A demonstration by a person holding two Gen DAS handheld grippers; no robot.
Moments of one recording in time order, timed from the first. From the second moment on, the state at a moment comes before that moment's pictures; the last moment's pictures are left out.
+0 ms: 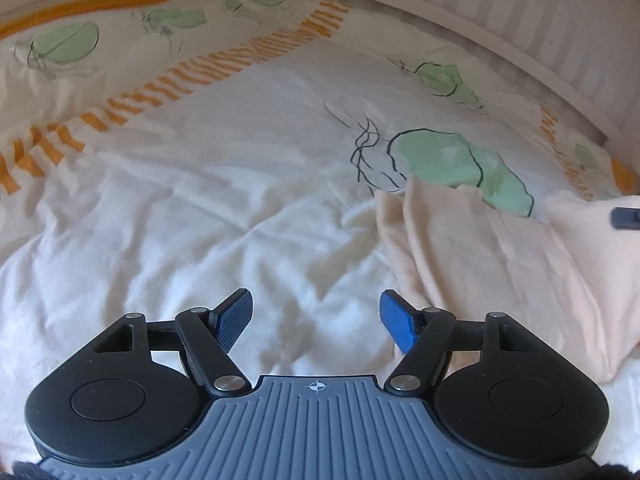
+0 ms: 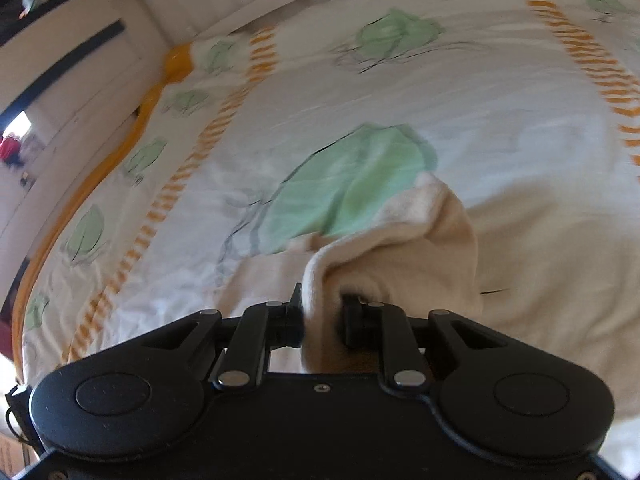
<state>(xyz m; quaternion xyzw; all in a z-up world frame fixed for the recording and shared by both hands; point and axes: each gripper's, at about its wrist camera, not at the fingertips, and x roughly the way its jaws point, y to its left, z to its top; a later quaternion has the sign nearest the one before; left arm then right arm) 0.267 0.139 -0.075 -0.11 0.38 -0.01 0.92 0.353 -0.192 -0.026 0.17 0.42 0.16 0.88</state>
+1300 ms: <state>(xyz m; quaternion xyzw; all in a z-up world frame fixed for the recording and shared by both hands) 0.272 0.168 -0.079 -0.18 0.40 0.01 0.90 0.233 -0.049 -0.053 -0.16 0.31 0.22 0.91</state>
